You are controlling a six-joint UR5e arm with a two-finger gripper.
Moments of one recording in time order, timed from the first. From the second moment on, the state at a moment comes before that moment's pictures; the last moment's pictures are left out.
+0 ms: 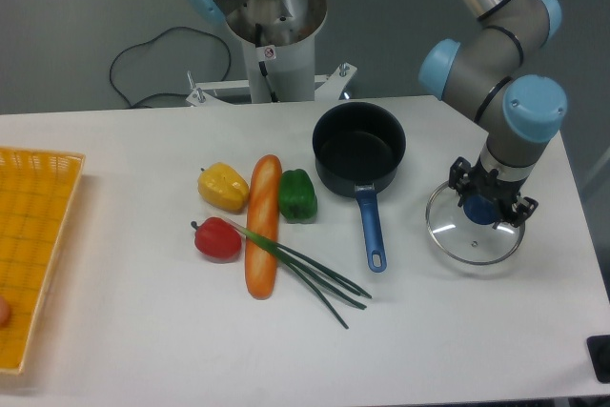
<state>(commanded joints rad) 2.83 -2.10 -1.56 -1.01 1.55 1.46</state>
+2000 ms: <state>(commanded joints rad) 2.82 -2.13 -1.57 -1.00 1.55 1.47</state>
